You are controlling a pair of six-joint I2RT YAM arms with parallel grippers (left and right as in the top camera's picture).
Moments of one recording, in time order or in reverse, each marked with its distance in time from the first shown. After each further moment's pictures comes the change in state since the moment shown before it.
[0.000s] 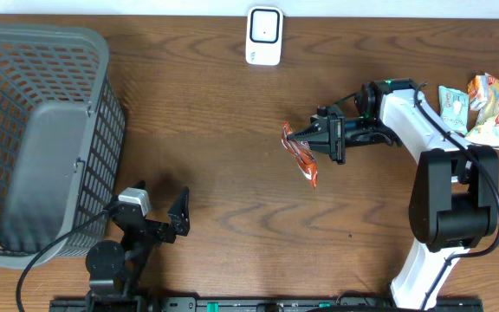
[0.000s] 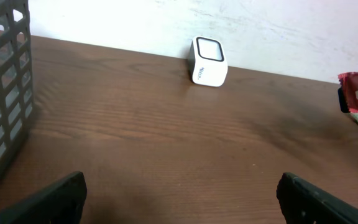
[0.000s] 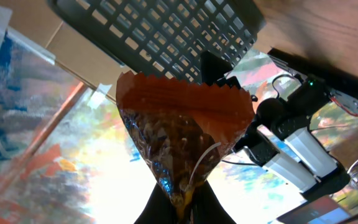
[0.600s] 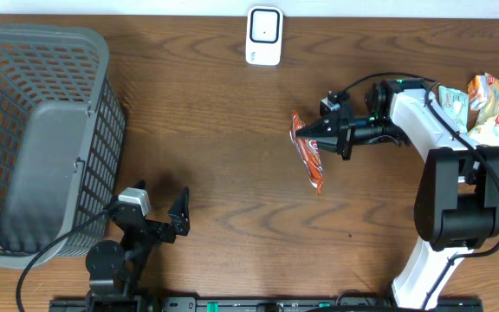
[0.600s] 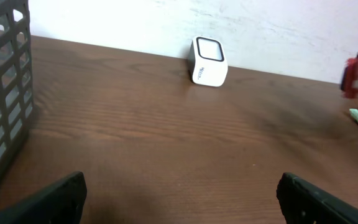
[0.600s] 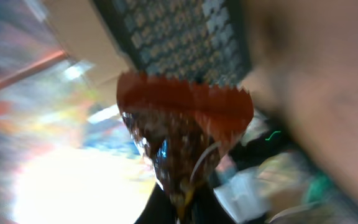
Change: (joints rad) left arm 0.000 0.000 0.000 0.000 0.000 0.000; right arm -0.053 0.000 -0.002 0.050 0.030 -0.364
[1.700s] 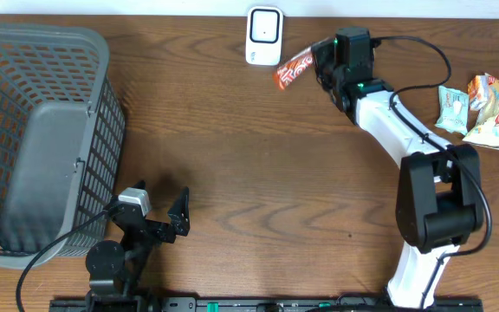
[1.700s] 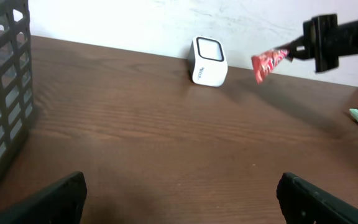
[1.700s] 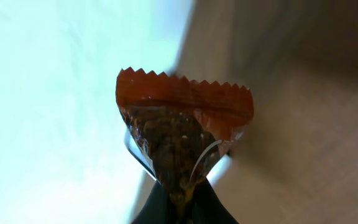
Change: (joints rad) left arm 0.000 0.000 0.000 0.000 0.000 0.000; right arm 0.179 0.016 0.032 1.363 1.505 1.433
